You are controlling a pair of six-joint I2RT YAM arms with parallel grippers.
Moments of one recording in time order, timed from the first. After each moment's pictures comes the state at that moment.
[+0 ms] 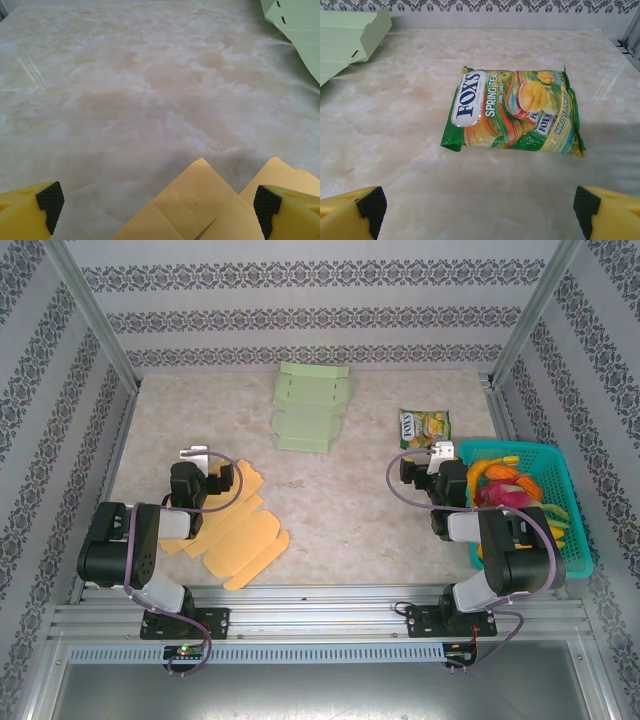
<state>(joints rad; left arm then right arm) 0.00 1.57 0.41 0.73 -0.05 -0.01 0.04 1.51 0.38 0.78 0.02 0.03</state>
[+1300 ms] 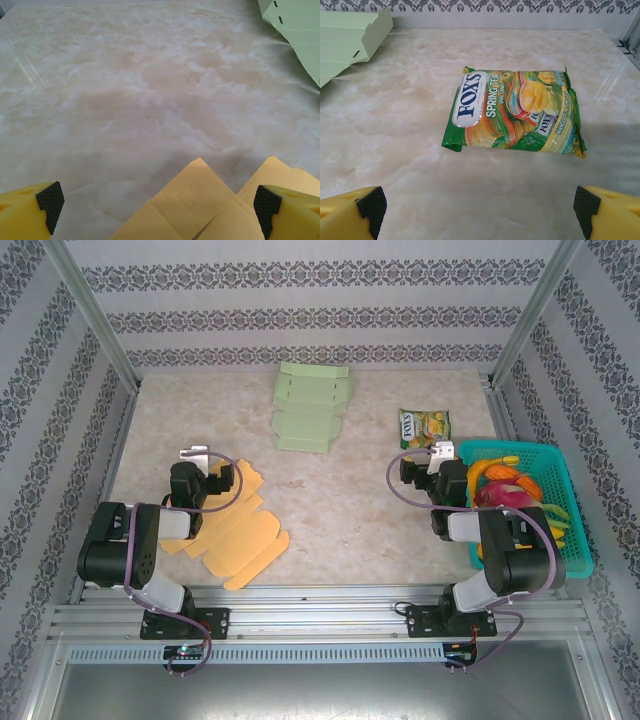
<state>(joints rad) 0.00 1.57 0.41 0.73 -0.04 -0.01 0.03 1.51 0.38 0.78 0.01 0.03</state>
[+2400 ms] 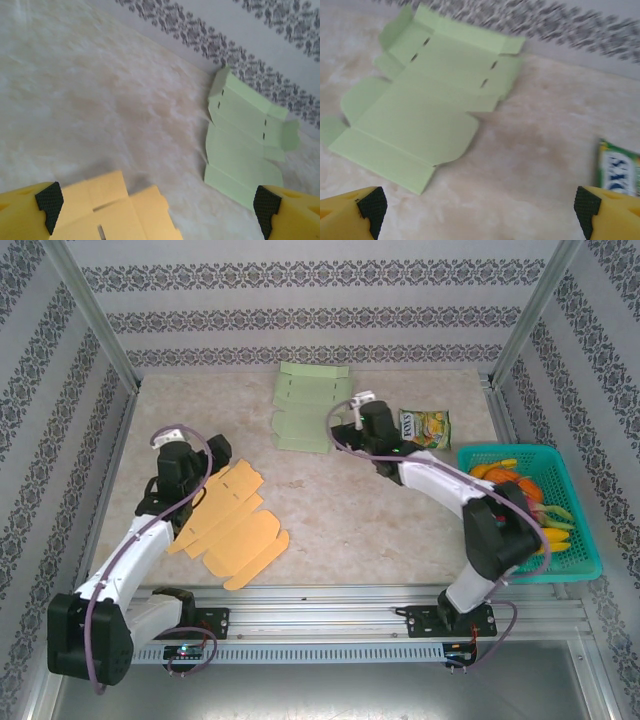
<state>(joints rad) -0.13 1.06 0.66 -0.05 -0.13 -0.60 0.49 1.69 1.15 -0.03 0.19 0.06</state>
